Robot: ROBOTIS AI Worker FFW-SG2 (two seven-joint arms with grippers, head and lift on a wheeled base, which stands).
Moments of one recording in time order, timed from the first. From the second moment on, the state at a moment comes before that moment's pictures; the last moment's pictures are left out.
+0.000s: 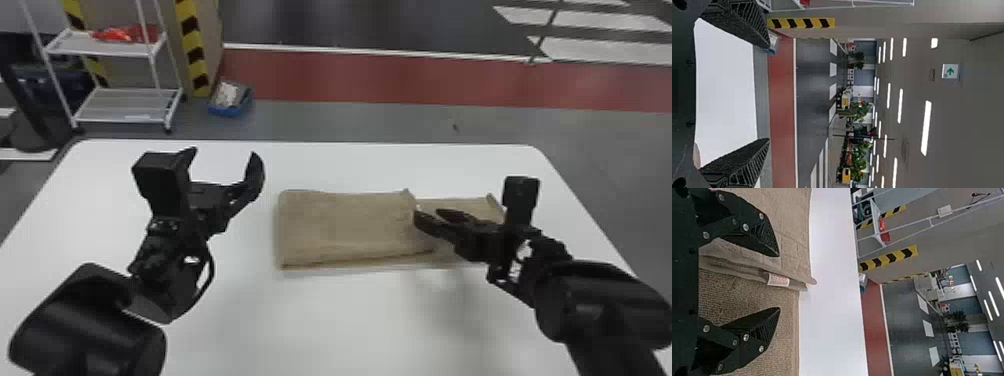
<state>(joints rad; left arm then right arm) -0.04 0.31 -0.37 -1.74 0.32 0.08 0.27 -0.11 -0.24 -0.07 -1.49 -0.28 0.55 0.43</state>
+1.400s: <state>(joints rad) 0.00 0.31 -0.37 -1.79 0.33 0.06 0.27 -0.06 -0.23 -0.07 -1.62 -0.31 0.59 0.43</state>
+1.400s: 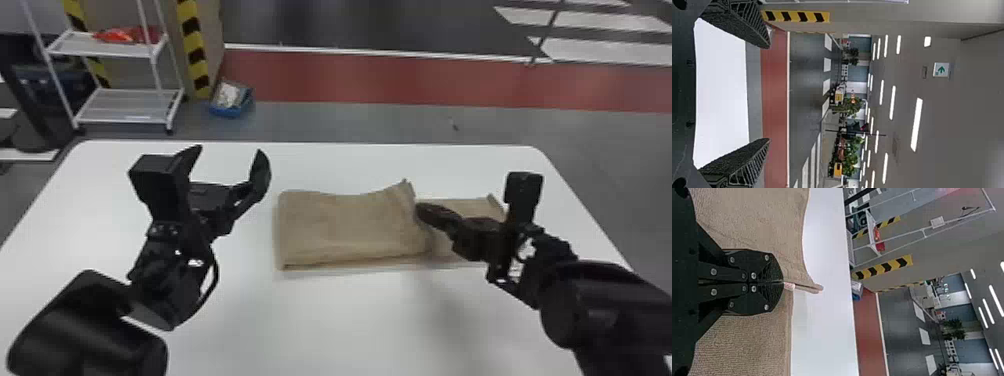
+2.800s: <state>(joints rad) 0.02 0.31 -0.37 -1.85 0.31 0.11 0.27 0.03 -0.34 -0.35 -1.71 -0.45 0.67 0.44</state>
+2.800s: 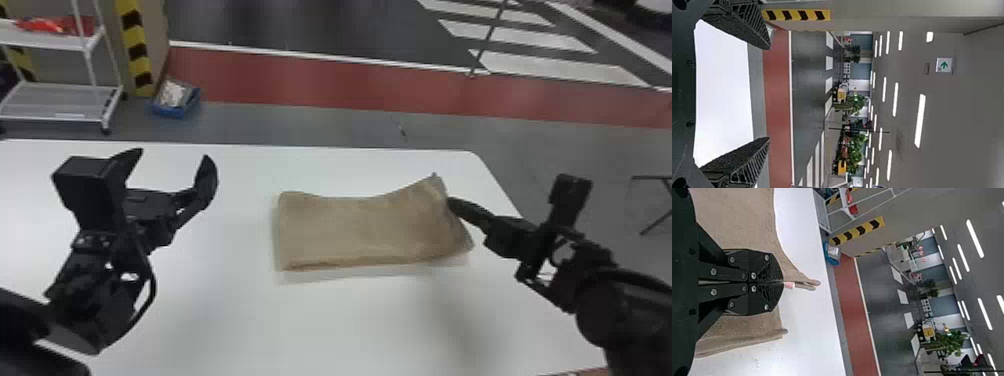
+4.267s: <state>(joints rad) 0.03 0.31 -0.36 -1.85 0.30 0.12 0.27 0.02 -0.34 -0.43 -1.65 -0.49 0.61 0.47</state>
